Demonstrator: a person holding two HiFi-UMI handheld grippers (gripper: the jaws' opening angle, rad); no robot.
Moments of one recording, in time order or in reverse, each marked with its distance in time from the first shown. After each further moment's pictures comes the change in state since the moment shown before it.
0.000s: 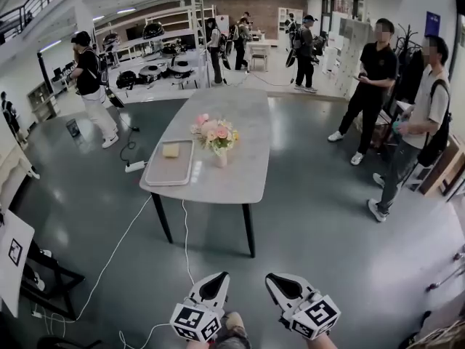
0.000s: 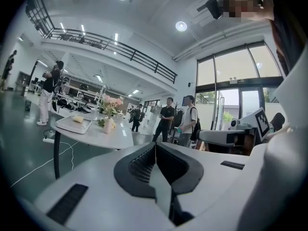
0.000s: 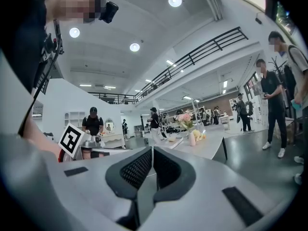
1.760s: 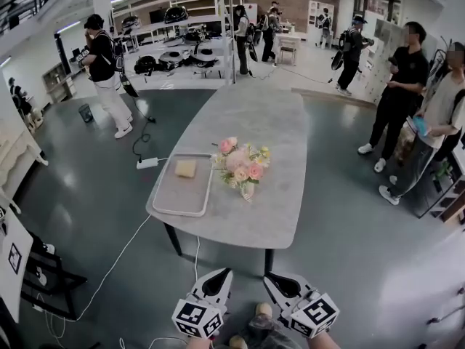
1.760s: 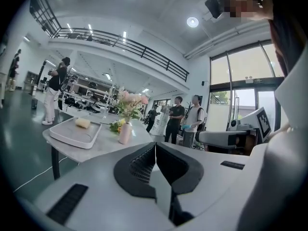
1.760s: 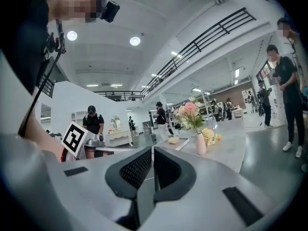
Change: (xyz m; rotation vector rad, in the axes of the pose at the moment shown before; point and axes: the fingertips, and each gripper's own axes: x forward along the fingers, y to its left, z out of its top) left arm 0.143 0.175 0.047 -0.044 0.006 0.101; right arm 0.215 -0.109 0.018 0.006 0.064 0.141
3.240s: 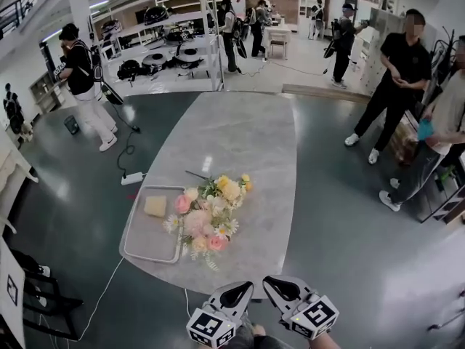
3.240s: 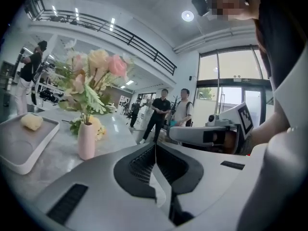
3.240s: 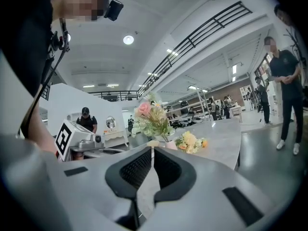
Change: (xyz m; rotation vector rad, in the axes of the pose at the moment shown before) left arm 0.191 -0.016 0.013 0.045 0.089 -0.214; right arm 0.069 -0.173 0.020 0.033 0.003 0.006
